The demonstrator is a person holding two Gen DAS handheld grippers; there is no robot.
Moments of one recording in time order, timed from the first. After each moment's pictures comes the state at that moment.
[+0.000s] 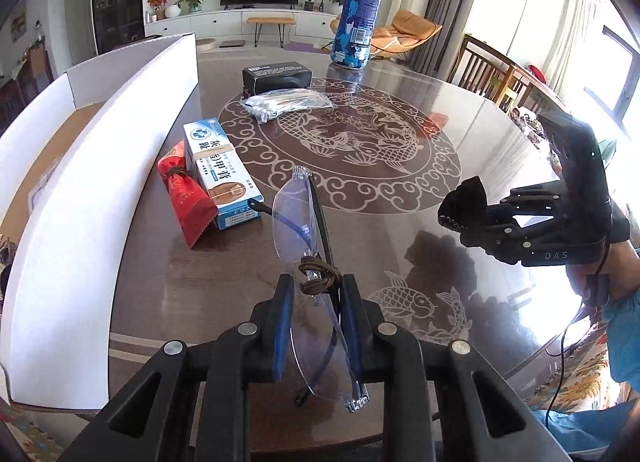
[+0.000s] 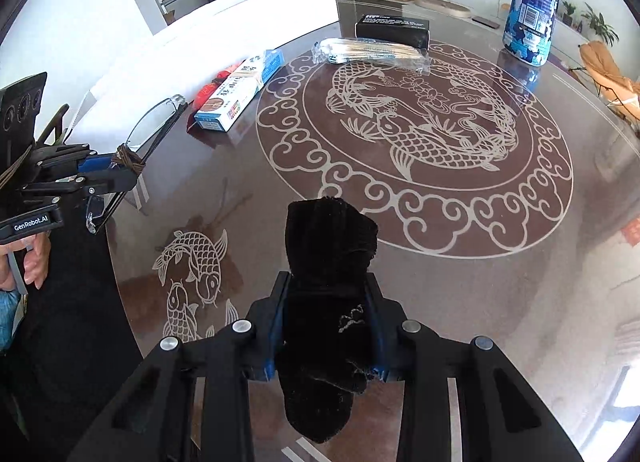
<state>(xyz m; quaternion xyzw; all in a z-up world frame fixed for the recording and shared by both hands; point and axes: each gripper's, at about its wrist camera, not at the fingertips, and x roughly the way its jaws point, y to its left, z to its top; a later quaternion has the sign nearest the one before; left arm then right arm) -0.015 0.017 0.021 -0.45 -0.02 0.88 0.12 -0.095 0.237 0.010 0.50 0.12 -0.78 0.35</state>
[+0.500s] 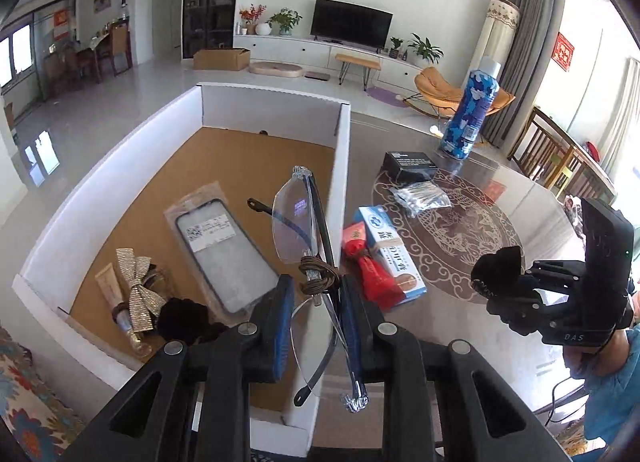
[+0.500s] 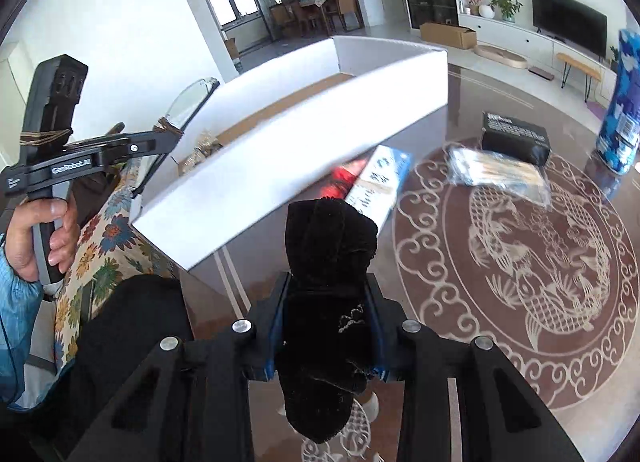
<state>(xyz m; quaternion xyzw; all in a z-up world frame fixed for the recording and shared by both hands) -0.021 -0.163 0.104 -0.41 -0.10 0.91 -0.02 -0.097 0.094 0.078 0.42 0.10 -0.77 0.46</state>
